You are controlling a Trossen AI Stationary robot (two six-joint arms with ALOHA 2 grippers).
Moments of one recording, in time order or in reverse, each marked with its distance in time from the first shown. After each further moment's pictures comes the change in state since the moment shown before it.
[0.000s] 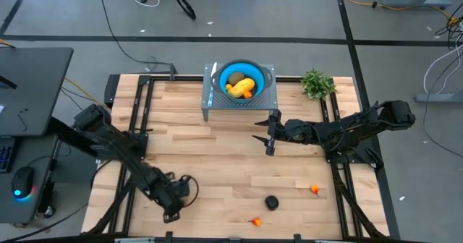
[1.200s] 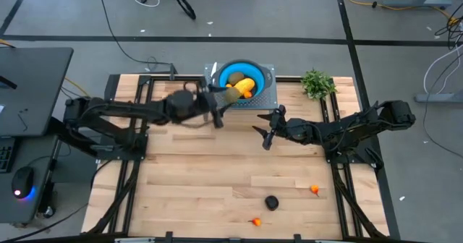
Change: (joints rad) left arm 0.864 -0.215 0.000 0.934 -0.371 1.384; right arm -0.002 0.000 0.000 0.068 0.178 0.135
